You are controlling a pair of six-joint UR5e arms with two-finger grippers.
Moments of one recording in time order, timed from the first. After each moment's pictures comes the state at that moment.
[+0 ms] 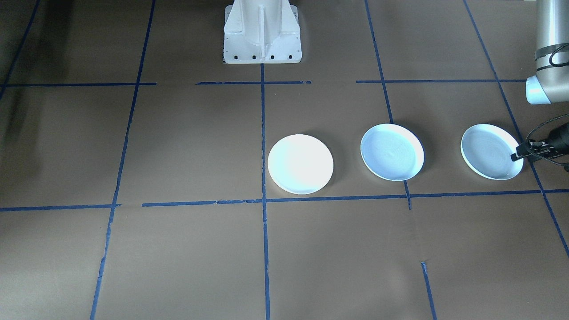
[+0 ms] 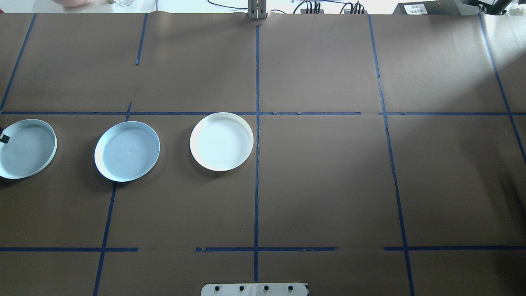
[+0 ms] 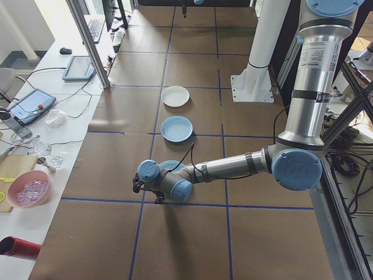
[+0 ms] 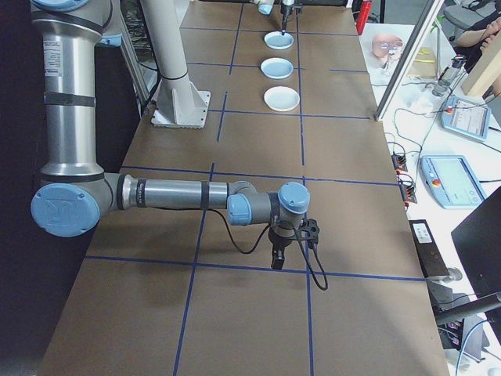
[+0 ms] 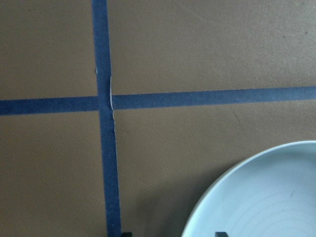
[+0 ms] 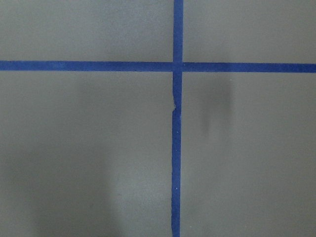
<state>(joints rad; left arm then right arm) -1.24 -1.68 -1.15 -2.21 -2.44 -0.39 1.37 -1.61 1.57 -1.46 2.26 0.21</state>
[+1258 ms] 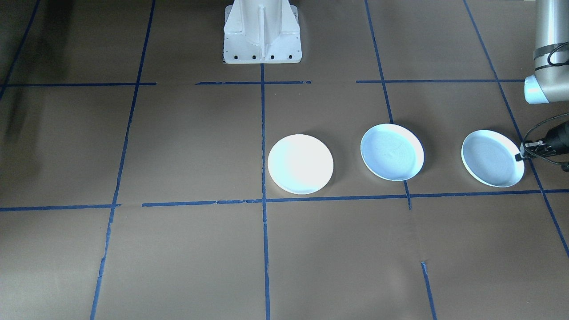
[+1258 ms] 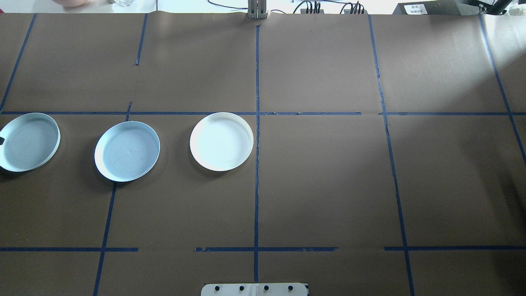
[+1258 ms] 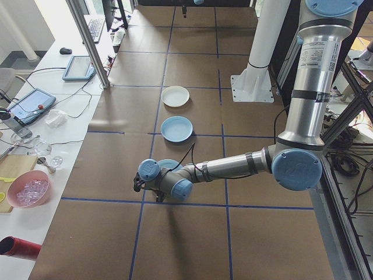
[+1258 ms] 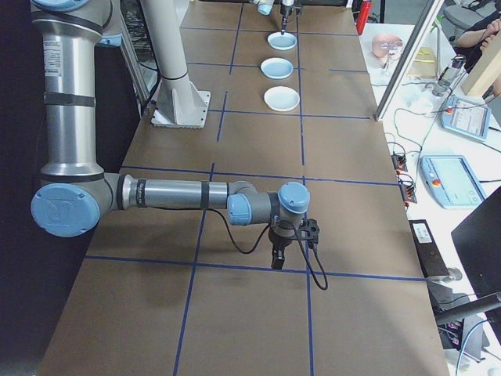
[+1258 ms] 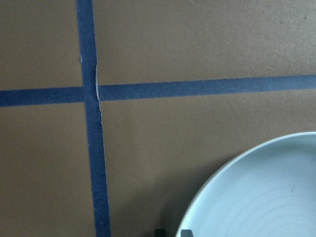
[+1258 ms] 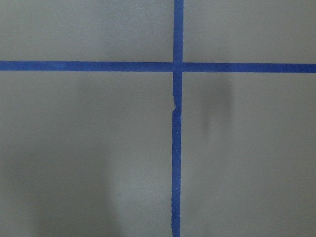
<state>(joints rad) -1.24 -1.68 -1.16 -2.20 -2.45 -0.39 1.37 -1.61 1.57 -1.46 2.26 0.21</state>
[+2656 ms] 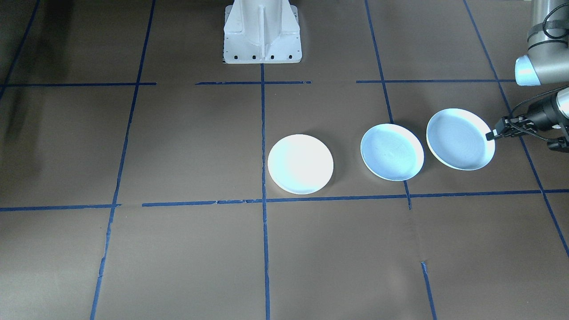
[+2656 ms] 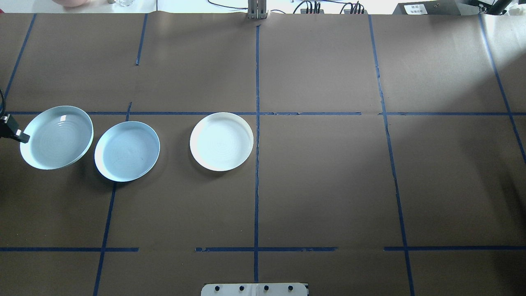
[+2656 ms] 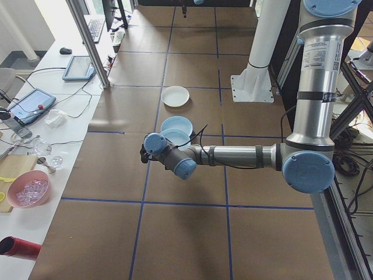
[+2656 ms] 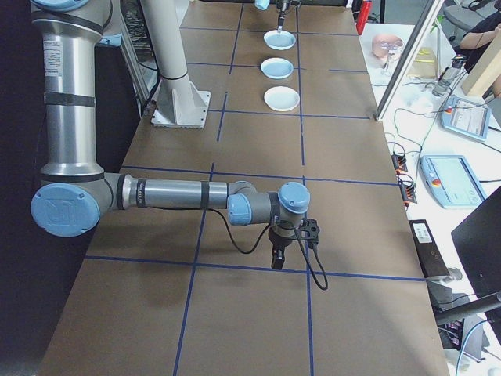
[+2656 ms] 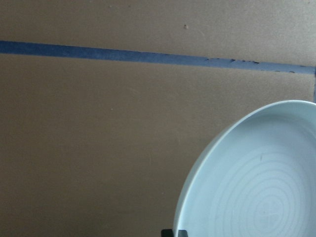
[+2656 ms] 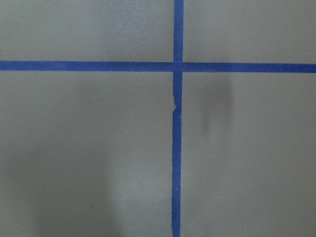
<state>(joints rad) -1.19 -1.62 -1.46 -2.20 -2.65 -0.71 1.37 -1.61 1.57 -1.46 2.26 0.21</state>
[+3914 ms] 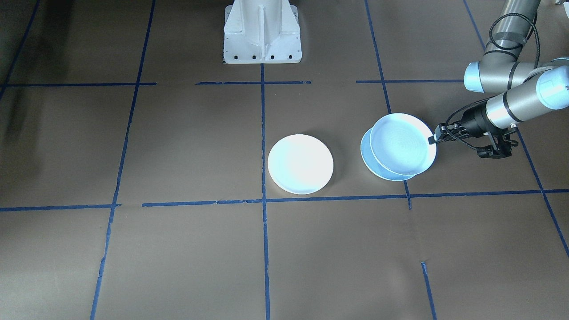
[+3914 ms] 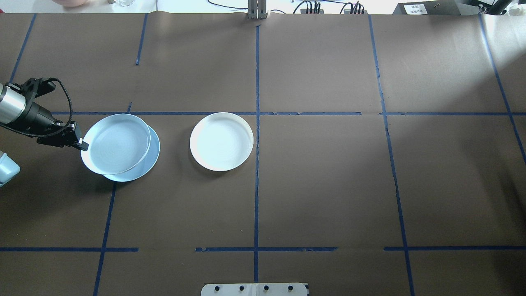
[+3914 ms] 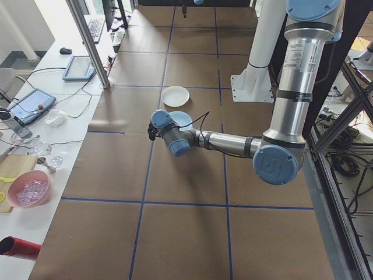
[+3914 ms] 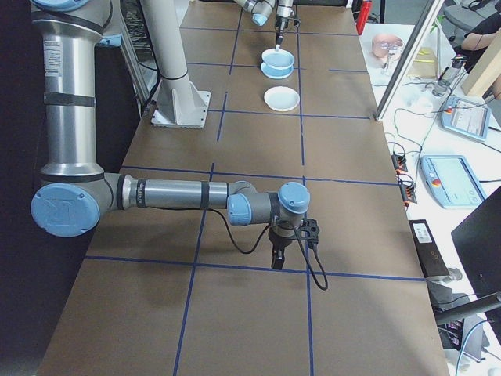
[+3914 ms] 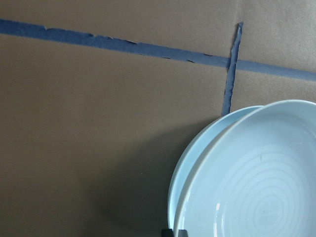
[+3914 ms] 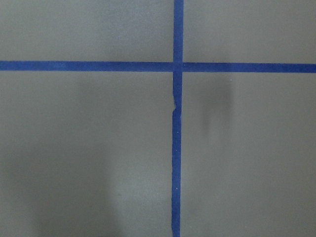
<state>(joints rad) -0.99 -1.71 -1.48 -2.37 -2.54 -1.08 1.37 -1.61 1.57 -1.46 2.26 0.21</state>
